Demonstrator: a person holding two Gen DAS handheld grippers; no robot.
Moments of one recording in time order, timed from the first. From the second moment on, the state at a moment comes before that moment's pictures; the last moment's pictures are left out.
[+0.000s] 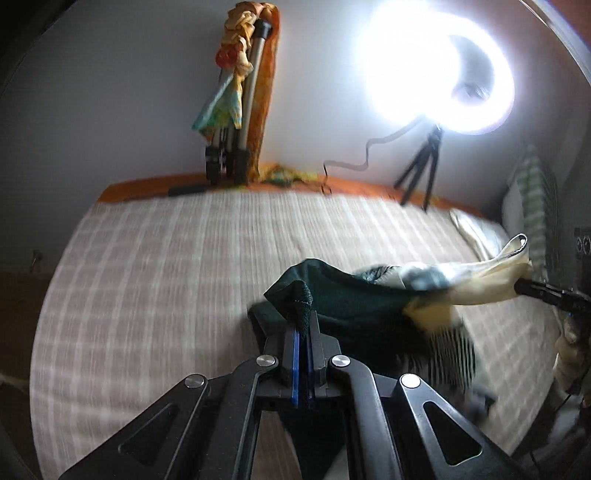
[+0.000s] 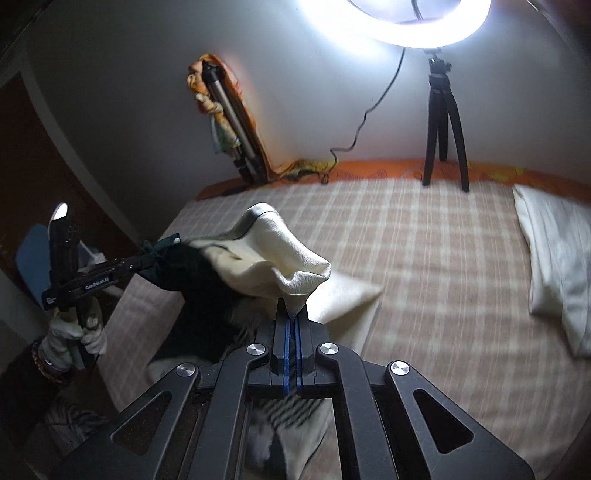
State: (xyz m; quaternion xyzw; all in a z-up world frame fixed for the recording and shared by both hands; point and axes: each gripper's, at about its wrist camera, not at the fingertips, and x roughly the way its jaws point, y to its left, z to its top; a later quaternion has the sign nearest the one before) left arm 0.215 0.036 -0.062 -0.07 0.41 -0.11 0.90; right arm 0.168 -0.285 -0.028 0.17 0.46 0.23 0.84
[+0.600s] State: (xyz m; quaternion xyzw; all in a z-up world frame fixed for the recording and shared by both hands) left arm 0.105 0.028 -0.103 0.01 0.45 -0.11 0.89; right arm 0.067 -0.259 -0.069 0.04 0.50 0.19 0.84
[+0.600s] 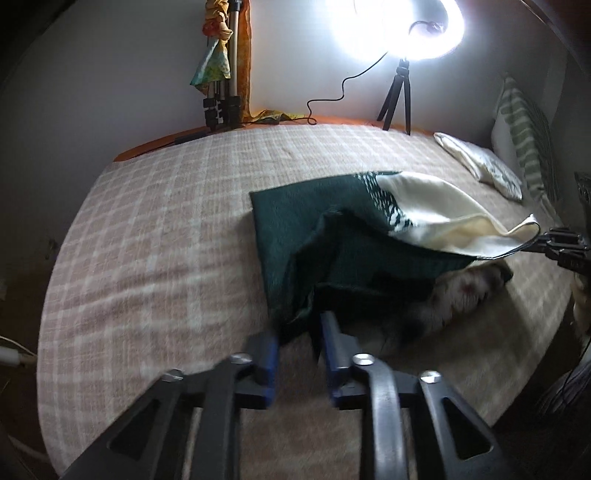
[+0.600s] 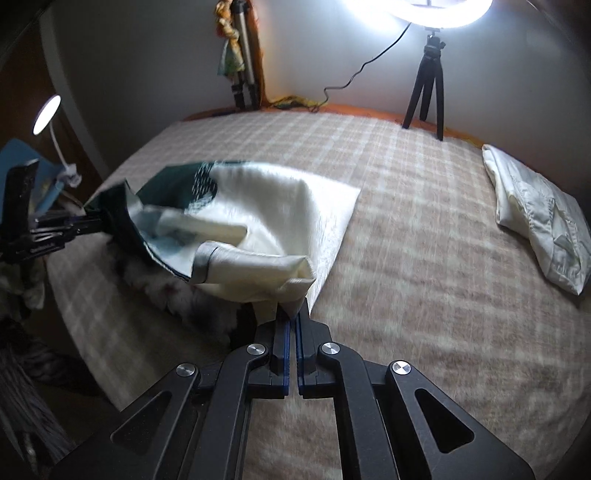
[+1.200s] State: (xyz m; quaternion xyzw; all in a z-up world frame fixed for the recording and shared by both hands) left arm 0.122 0.030 -0.089 -0.06 0.44 -0.14 0.88; right arm 0.061 -0.290 -0.103 0.18 0.57 0.19 0.78
